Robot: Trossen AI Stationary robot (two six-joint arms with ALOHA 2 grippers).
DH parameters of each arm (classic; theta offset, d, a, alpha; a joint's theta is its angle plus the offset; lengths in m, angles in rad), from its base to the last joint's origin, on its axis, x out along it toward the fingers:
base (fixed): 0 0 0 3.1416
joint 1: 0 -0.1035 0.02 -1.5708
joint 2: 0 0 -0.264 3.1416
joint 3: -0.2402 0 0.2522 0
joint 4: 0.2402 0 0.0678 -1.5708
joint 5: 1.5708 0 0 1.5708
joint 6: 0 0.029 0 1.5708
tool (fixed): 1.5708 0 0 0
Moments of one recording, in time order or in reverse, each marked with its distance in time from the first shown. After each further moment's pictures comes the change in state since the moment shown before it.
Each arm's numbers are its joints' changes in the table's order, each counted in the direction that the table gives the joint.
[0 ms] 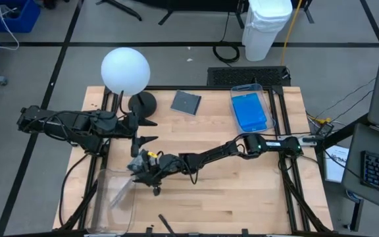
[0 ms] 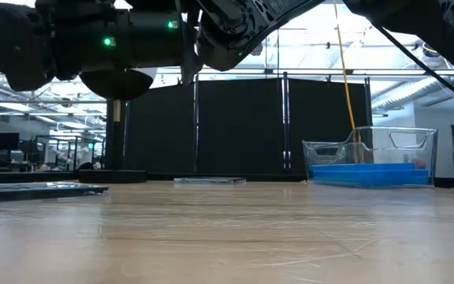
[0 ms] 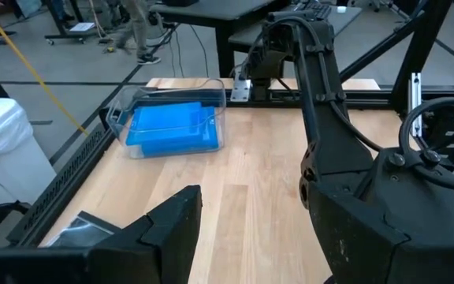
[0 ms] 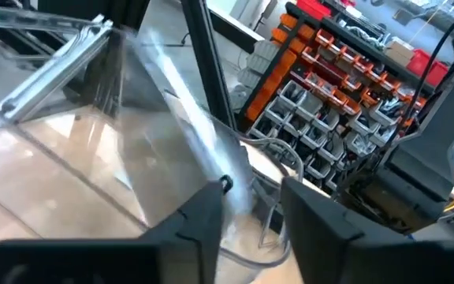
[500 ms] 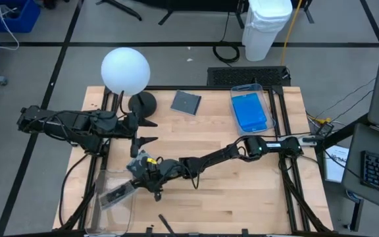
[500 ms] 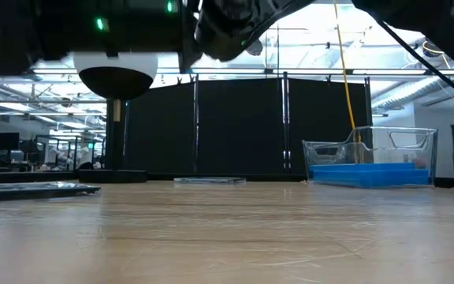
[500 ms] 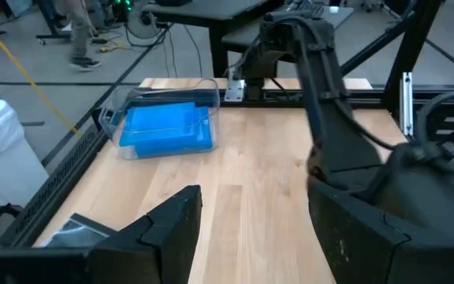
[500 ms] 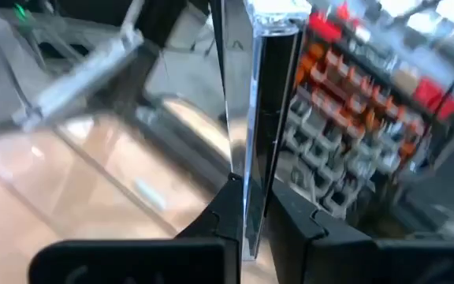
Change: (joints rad) left arm 0.000 0.000 0.000 -0.001 0.024 0.002; right arm -0.026 0.000 -0.015 0.006 0.000 -0.081
